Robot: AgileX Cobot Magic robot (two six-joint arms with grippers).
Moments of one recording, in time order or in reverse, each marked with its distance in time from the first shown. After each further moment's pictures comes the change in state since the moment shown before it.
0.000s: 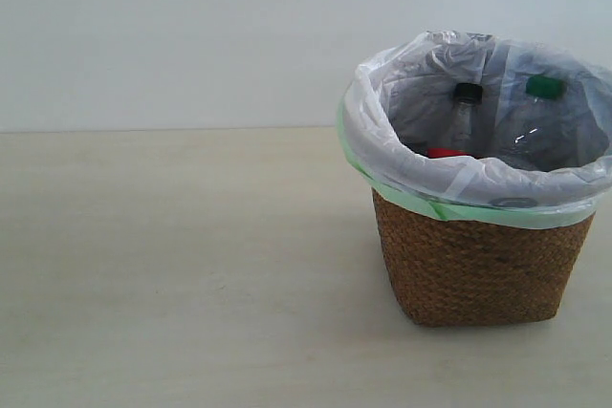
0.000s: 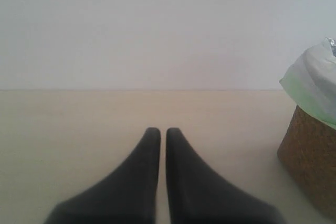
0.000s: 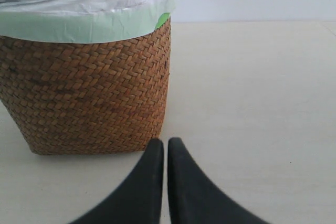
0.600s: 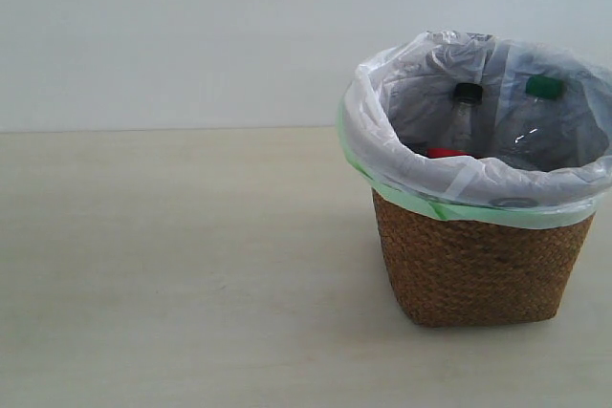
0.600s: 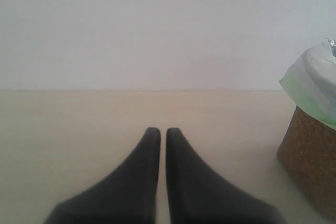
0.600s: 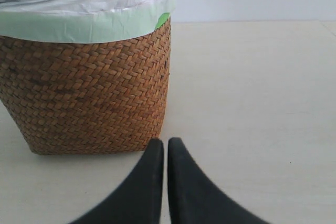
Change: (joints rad) left arm 0.000 -0.003 0.000 -0.002 0.000 0.000; right arm 0.000 0.000 0.000 0.000 0.000 0.000
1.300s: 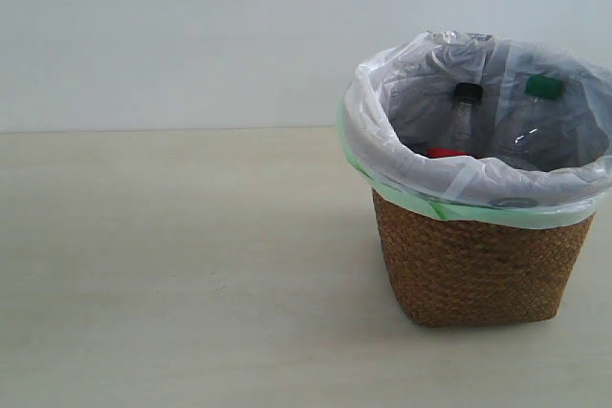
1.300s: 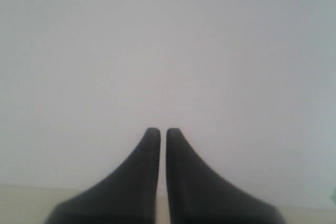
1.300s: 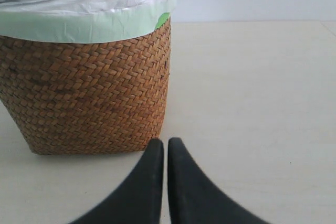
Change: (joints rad) left arm 0.238 -0.382 0.002 0.000 0.000 0.000; right arm 0.000 0.000 0.000 0.000 0.000 0.000
